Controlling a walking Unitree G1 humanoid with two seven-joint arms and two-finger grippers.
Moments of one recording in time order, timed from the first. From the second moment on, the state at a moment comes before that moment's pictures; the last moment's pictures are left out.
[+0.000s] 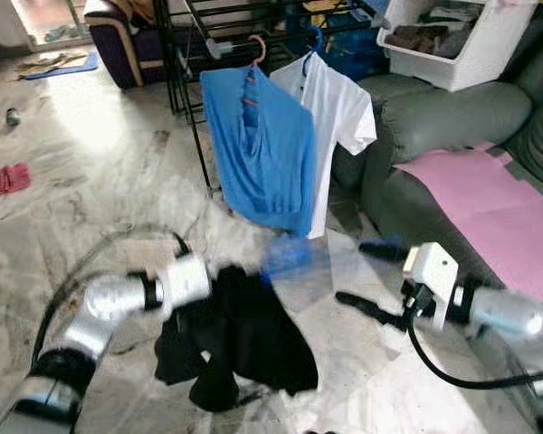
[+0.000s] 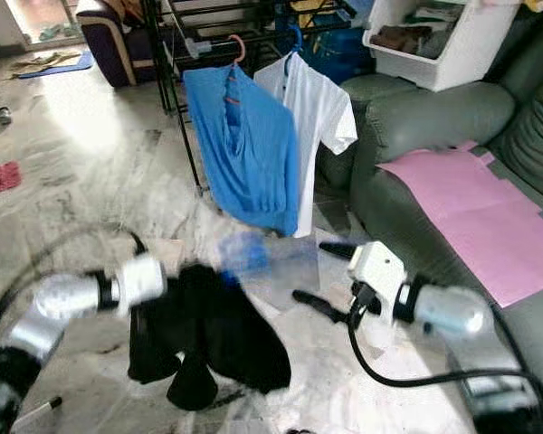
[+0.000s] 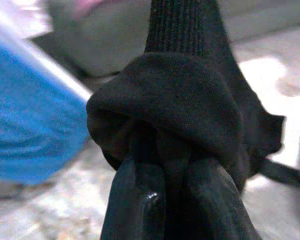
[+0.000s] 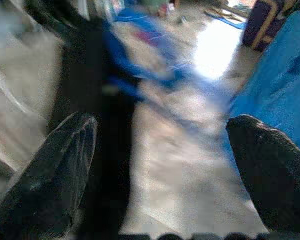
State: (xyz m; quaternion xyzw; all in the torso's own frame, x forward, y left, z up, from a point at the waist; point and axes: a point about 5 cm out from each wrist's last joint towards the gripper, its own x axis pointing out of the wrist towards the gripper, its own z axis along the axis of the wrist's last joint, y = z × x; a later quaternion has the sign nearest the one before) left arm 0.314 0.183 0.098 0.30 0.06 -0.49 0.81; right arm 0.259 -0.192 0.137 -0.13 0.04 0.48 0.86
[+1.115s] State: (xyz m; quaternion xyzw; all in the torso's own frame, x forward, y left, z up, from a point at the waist) left arm 0.314 0.149 0.136 0.22 -0.04 -0.53 0.82; right arm 0.305 -0.196 0.108 0.13 0.07 0.21 0.97
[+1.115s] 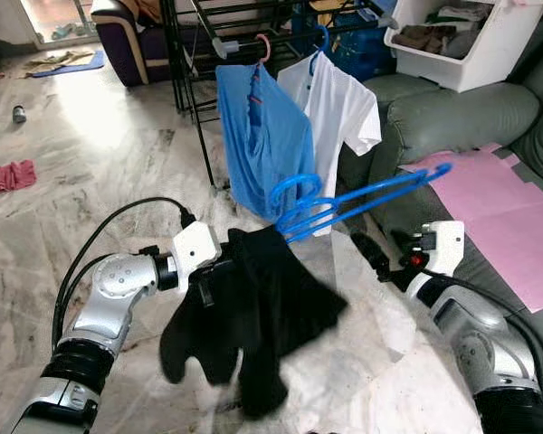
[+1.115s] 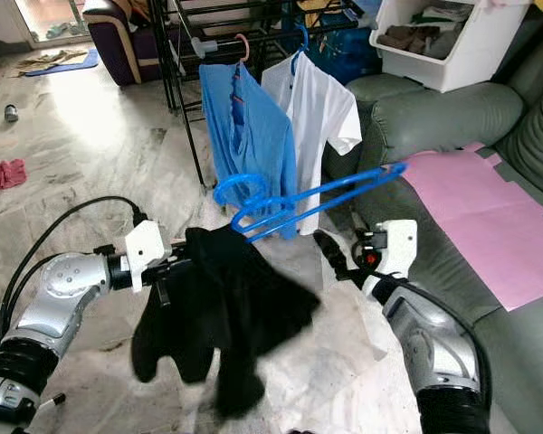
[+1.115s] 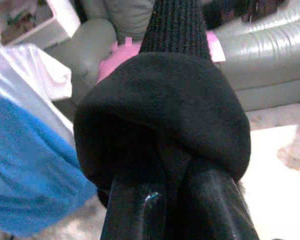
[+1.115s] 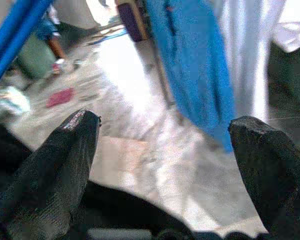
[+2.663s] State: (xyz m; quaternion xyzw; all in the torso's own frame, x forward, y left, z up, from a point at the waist) left arm 0.316 0.109 0.184 0.19 -0.13 -0.55 0.81; right arm 0.269 -0.165 0.089 0.13 0.13 0.40 0.90
